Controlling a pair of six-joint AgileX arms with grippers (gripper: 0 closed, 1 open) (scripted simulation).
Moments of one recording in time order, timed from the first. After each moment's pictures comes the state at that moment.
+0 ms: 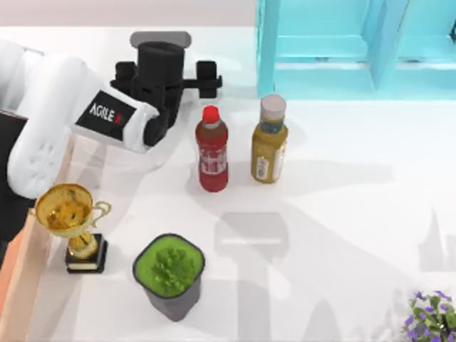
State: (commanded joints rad) left arm -0.37 2.53 1.56 0.56 -0.29 -0.15; right arm 0.00 0.00 0.00 0.00 0.00 0.00
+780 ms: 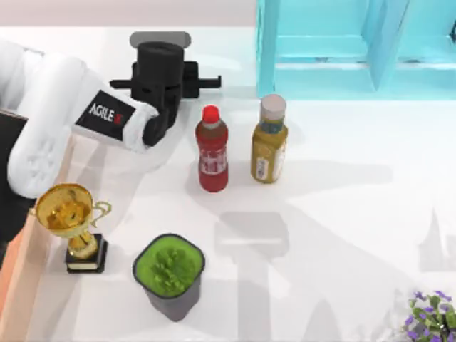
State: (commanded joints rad) left arm -0.37 2.53 1.56 0.56 -0.29 -0.15; right arm 0.00 0.00 0.00 0.00 0.00 0.00
